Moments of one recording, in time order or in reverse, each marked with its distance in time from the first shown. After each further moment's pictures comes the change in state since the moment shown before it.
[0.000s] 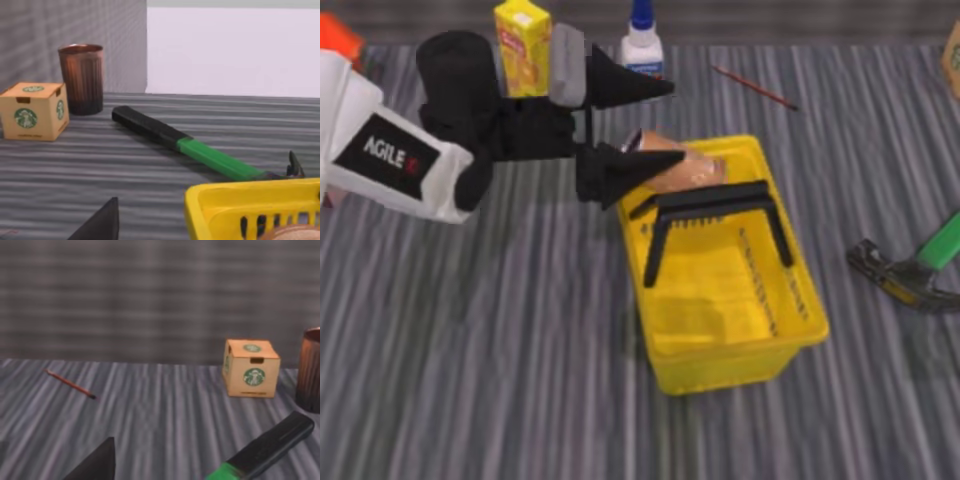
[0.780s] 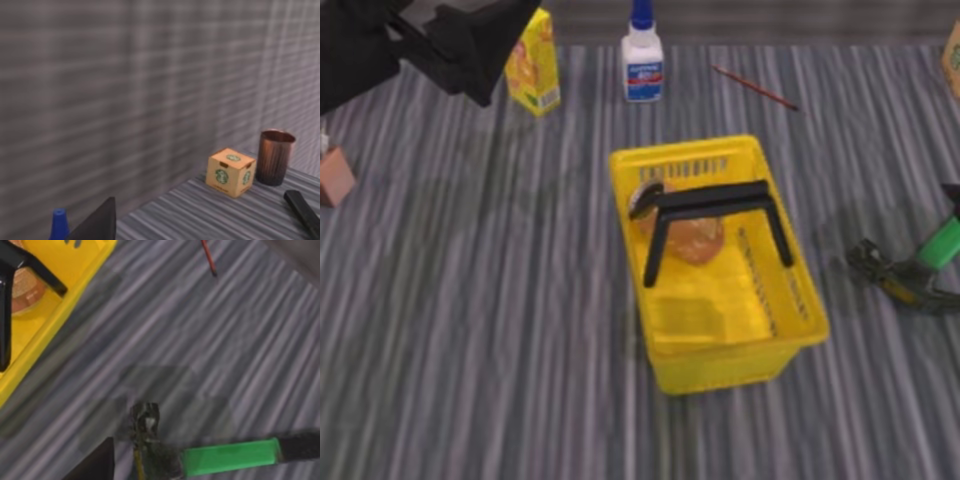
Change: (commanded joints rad) left arm 0.152 -0.874 -0.427 -0.396 -0.500 -0.113; right arm 0.271 0.953 0.934 -0.635 0.005 -0.447
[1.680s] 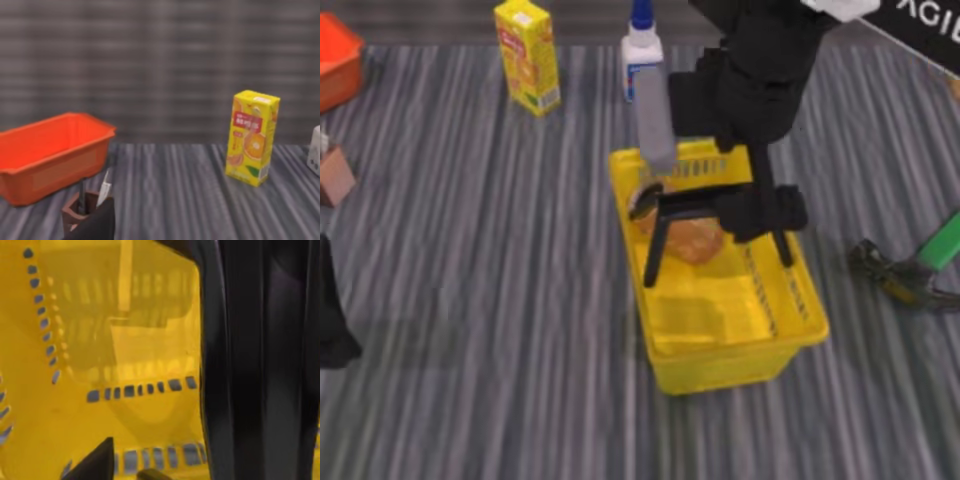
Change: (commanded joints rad) left arm 0.143 -1.307 -0.770 -0.564 -0.673 0.054; right arm 0.331 1.142 1.115 -0.763 0.000 -0.538
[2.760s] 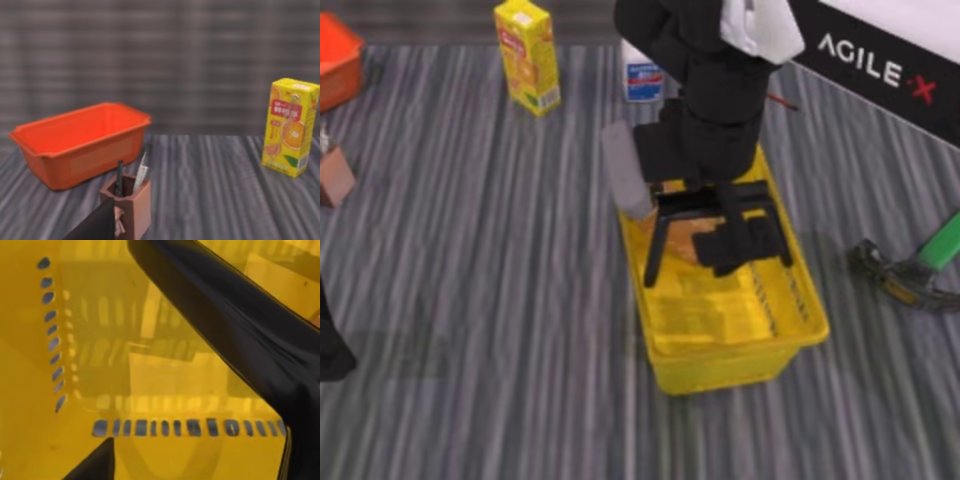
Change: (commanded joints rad) left arm 0.011 -0.138 -0.086 -0.047 -0.080 0.028; right arm 0.039 0.114 0.023 0.005 0.000 -0.061
